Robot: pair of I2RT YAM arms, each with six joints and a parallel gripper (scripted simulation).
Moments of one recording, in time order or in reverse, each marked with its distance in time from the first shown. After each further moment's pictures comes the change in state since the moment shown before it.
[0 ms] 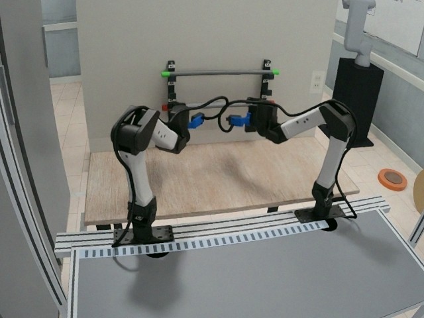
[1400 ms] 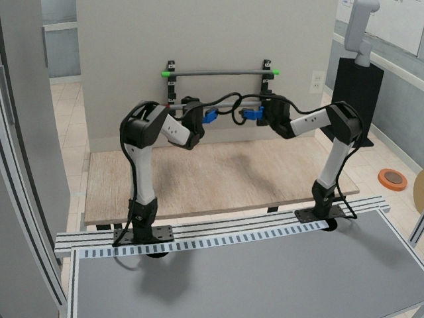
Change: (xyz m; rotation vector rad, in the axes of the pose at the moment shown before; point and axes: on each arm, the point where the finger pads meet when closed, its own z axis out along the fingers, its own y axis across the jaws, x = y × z) left arm -0.056 0.018 0.005 -0.041 -0.025 -0.039; right arm 0.056 -0.018 0.014 0.029 0.005 0.027
